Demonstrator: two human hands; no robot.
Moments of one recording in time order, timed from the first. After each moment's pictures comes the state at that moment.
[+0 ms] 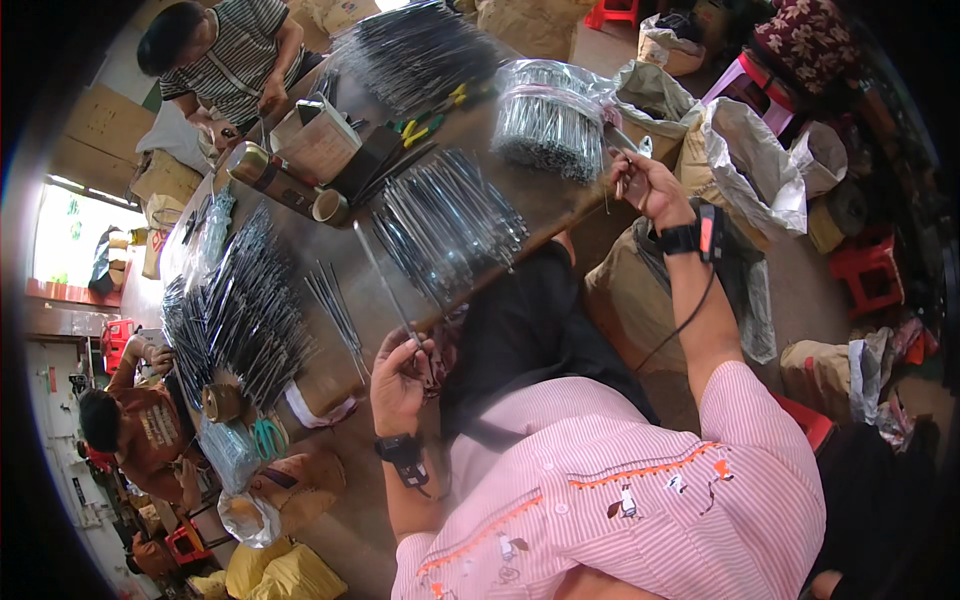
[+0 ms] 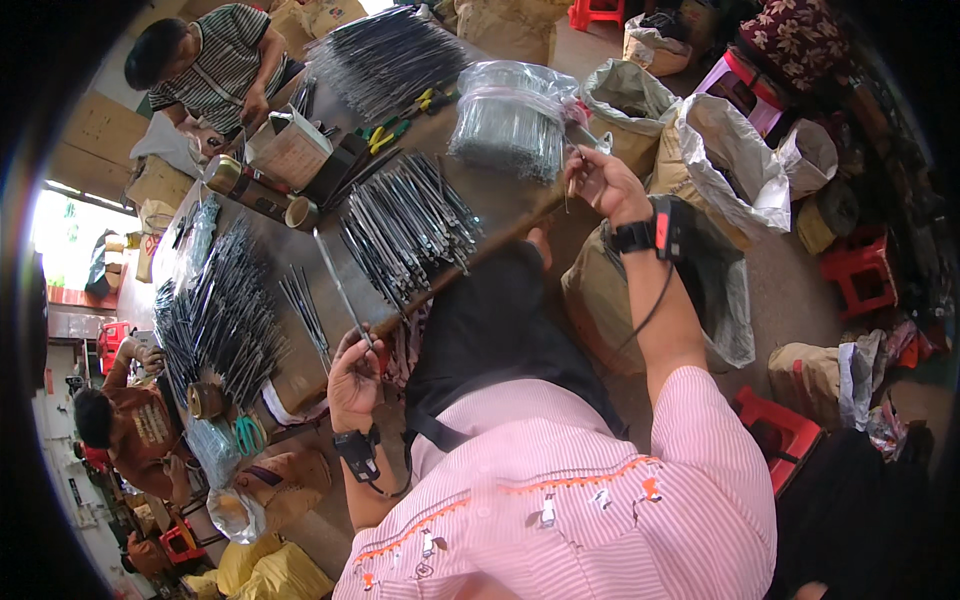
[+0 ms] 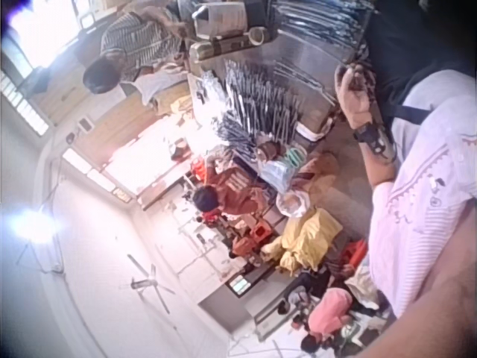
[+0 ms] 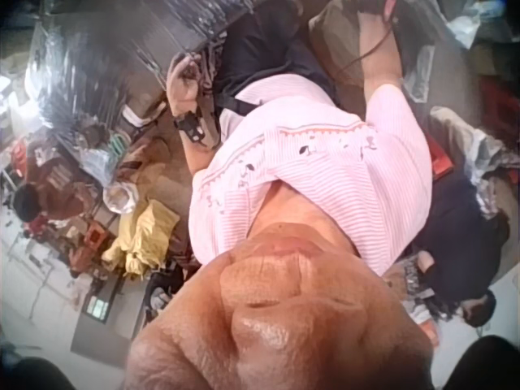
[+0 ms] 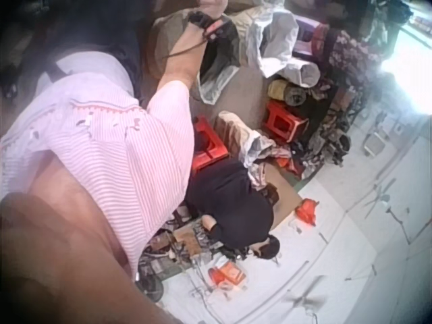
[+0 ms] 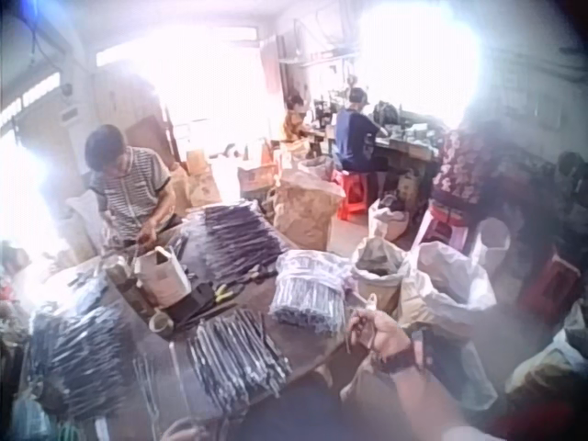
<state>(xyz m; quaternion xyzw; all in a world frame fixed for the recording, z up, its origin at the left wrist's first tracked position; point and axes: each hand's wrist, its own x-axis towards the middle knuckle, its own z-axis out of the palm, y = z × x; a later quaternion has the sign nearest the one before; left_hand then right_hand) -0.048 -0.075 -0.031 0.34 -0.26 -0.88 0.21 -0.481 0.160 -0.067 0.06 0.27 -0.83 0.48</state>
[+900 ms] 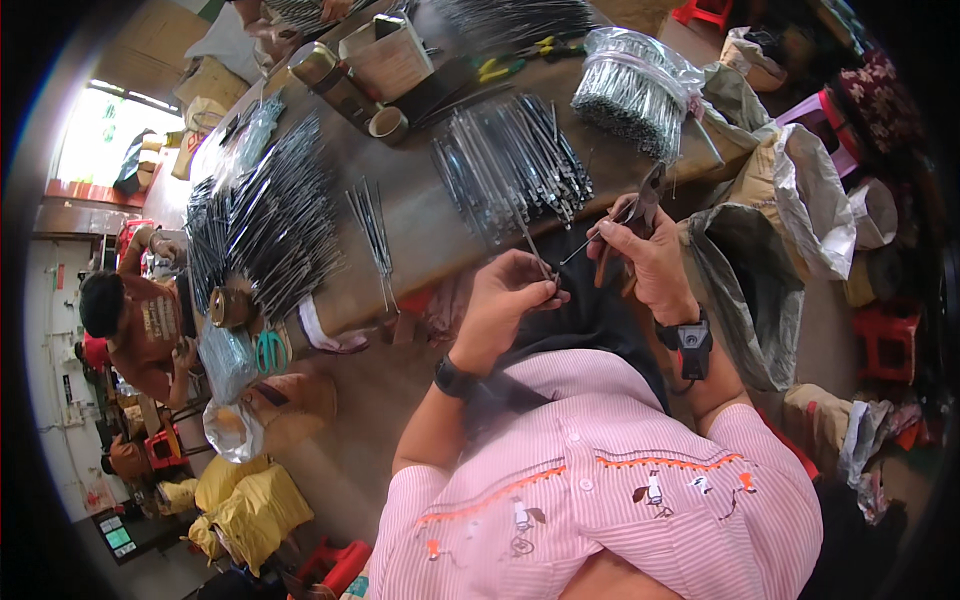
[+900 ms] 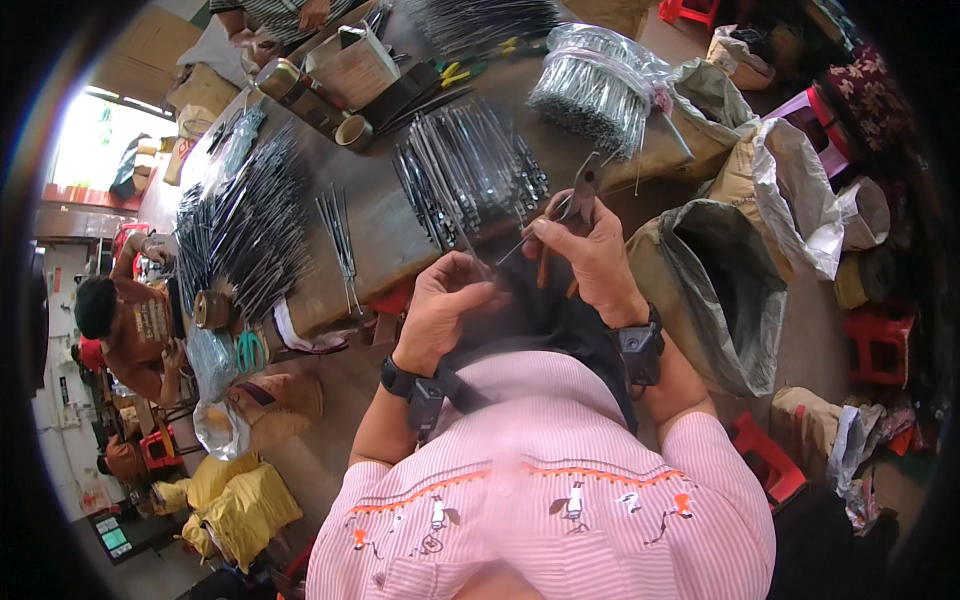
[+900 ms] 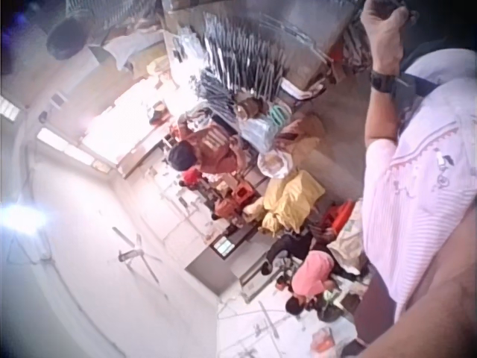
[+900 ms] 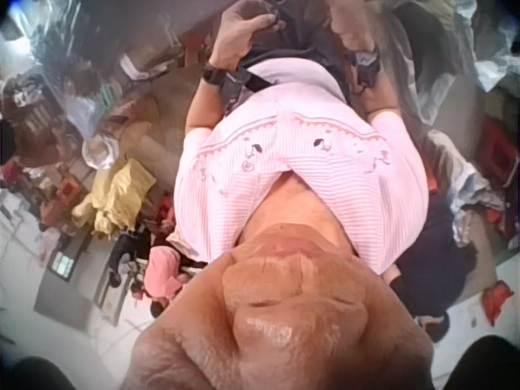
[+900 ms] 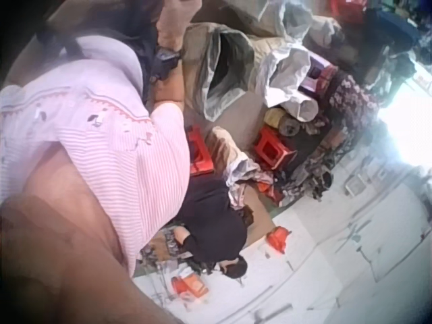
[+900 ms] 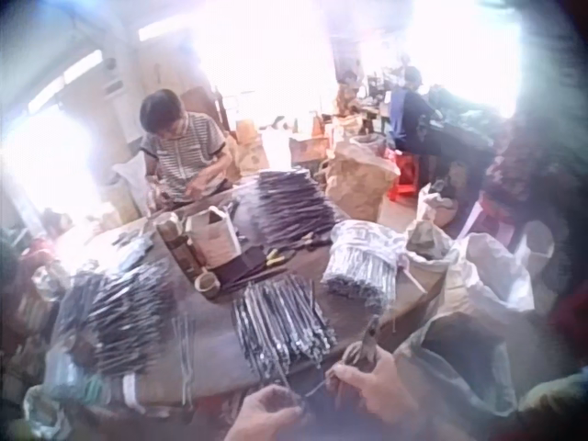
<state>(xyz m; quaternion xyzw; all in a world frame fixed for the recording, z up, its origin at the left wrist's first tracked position) -0.106 -0.011 -0.011 0.23 -0.43 -0.86 0.12 -0.273 0.121 0.003 -0.19 0.50 -0.76 0.38</state>
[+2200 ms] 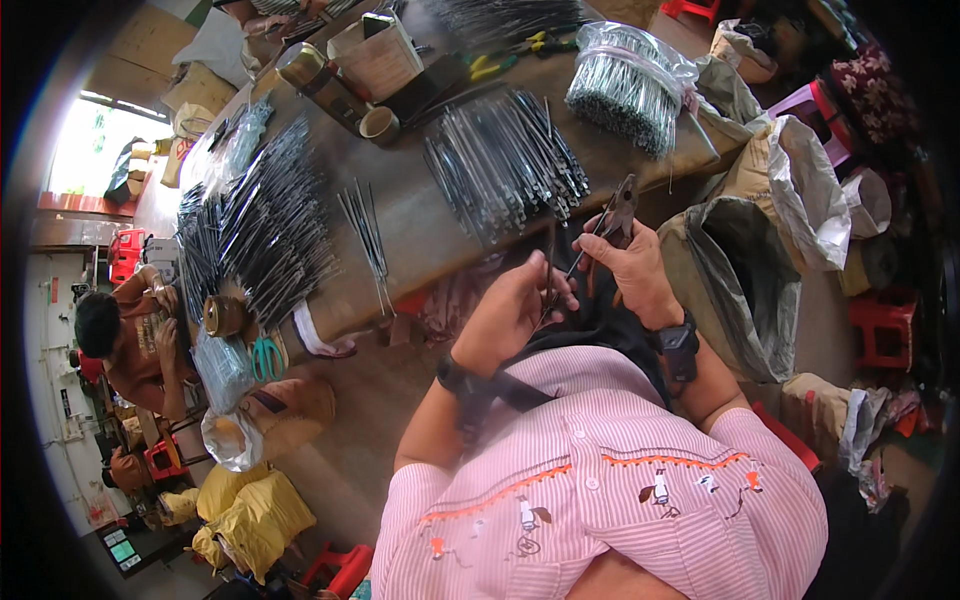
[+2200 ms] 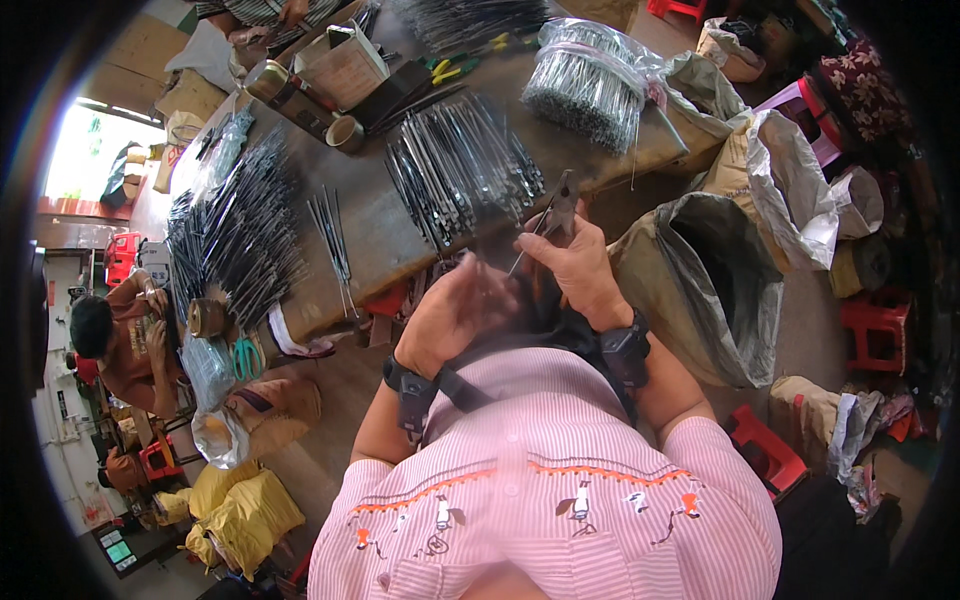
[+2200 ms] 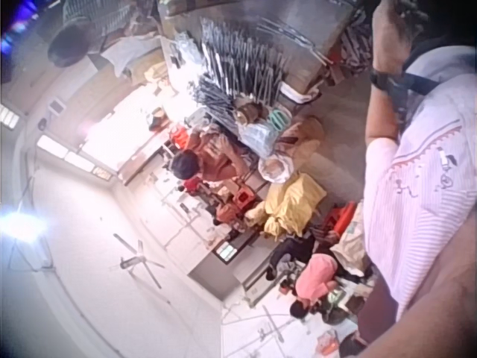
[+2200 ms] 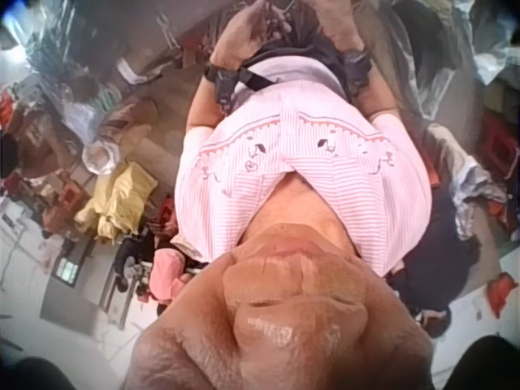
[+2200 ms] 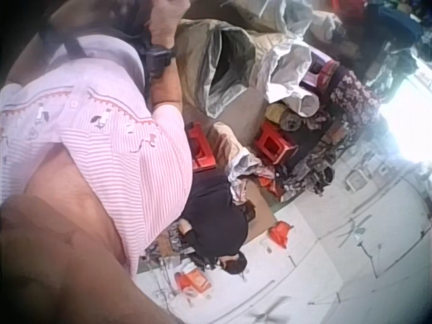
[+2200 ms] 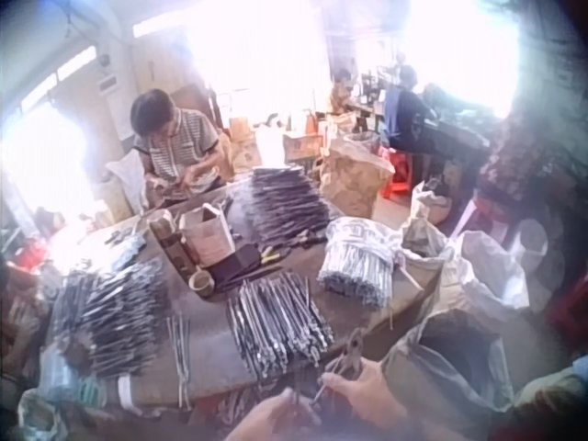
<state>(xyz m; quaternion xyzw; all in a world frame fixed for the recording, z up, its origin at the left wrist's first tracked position) -0.110 -0.015 -0.009 0.23 -0.28 -0.93 -0.04 -0.260 0.117 -0.021 -0.17 0.58 -0.70 0.37</state>
